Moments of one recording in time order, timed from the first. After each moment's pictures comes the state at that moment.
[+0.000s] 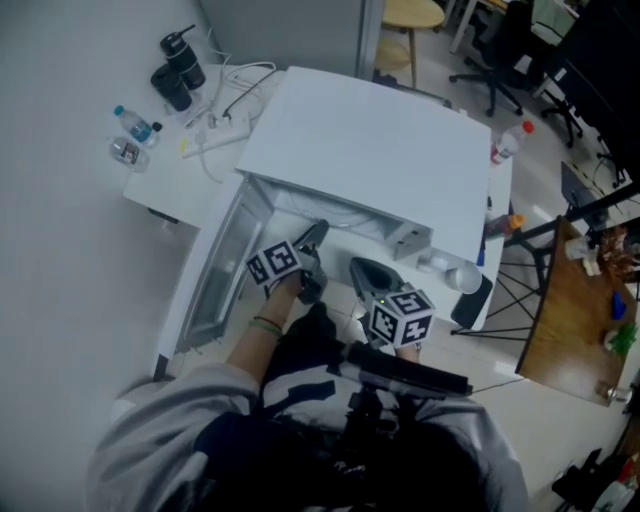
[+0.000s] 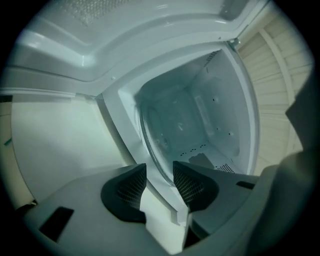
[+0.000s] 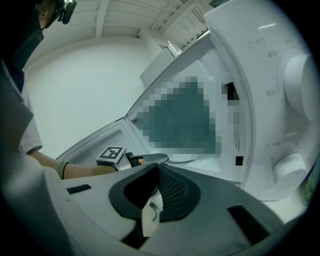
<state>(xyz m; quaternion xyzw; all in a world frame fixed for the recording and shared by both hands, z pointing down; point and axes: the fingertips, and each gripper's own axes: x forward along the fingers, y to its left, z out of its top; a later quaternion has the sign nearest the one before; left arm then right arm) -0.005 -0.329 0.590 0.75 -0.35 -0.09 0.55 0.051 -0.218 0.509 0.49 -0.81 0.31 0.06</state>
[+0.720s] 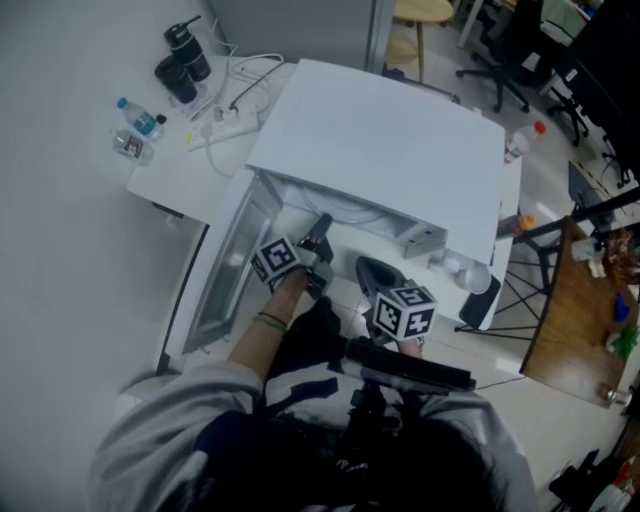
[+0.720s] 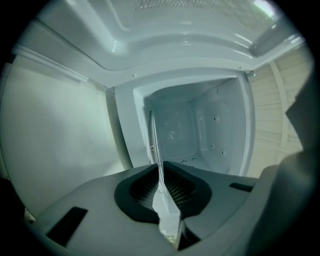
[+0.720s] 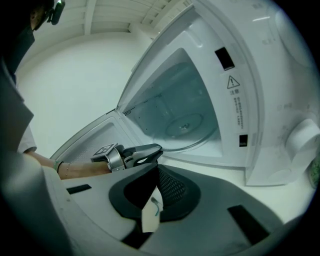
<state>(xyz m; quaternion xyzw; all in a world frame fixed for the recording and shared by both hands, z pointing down) -0.007 -0.336 0.576 0.71 -0.30 -0.18 0.61 0.046 -0.223 0.544 0.49 -0.79 0.36 0.08</state>
